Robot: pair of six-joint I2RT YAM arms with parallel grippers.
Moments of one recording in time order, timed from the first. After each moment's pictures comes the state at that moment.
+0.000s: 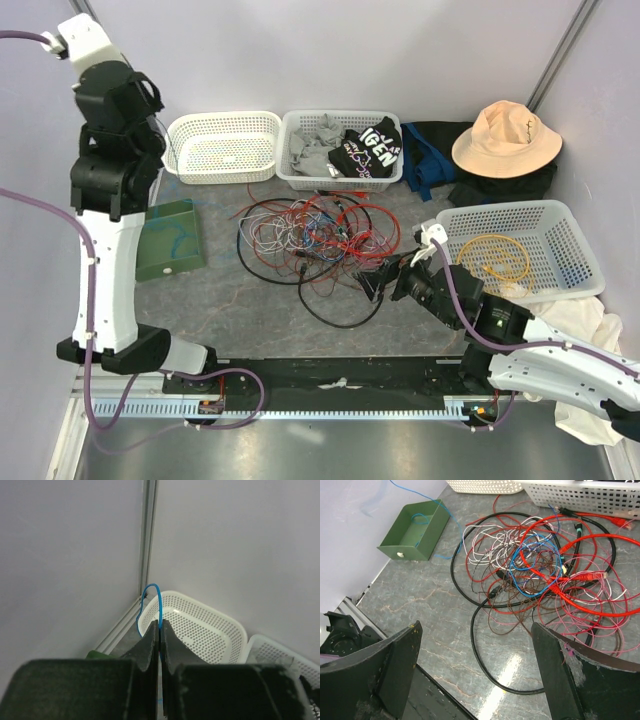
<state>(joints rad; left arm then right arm) -0.22 1.42 2.10 -0.72 -0.75 -0.16 1.07 0.67 0.66 -0.16 0.36 0.51</state>
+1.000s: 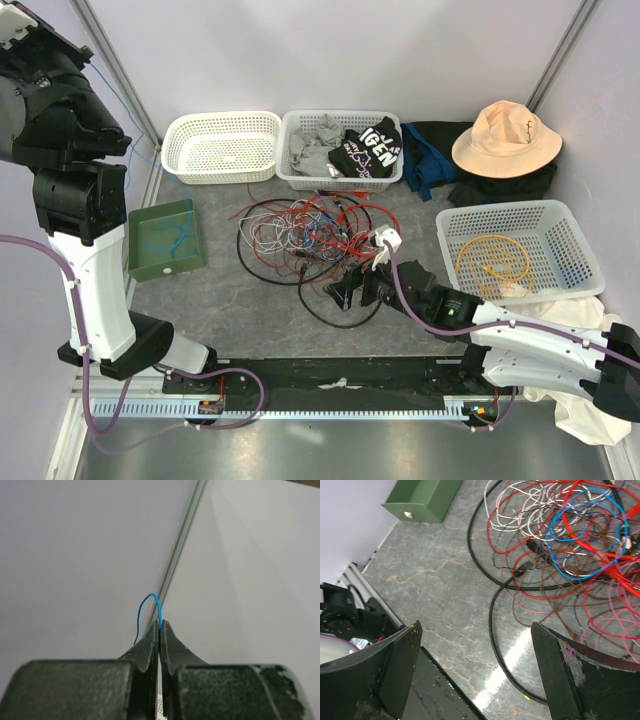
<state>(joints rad) -0.29 1.48 2.47 -0.29 -0.87 0.20 1.07 0.96 0.58 0.09 0.20 0.55</state>
